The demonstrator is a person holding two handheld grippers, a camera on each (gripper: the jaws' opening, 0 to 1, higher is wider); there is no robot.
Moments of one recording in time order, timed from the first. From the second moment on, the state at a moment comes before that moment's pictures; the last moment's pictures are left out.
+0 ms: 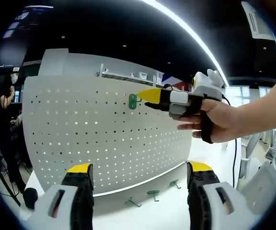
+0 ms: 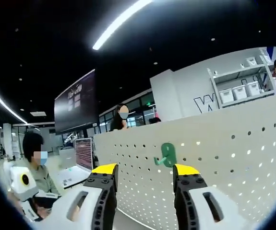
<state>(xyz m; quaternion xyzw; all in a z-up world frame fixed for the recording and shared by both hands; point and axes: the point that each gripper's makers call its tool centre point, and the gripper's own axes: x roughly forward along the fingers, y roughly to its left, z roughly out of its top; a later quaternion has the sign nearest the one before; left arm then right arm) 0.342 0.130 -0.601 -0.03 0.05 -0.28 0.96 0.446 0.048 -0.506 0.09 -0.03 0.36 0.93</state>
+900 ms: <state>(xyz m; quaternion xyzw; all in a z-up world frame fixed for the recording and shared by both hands) 0.340 0.124 -0.604 -0.02 0.05 -0.30 0.95 0.396 0.020 -0.541 0.04 0.00 0.41 0.91</state>
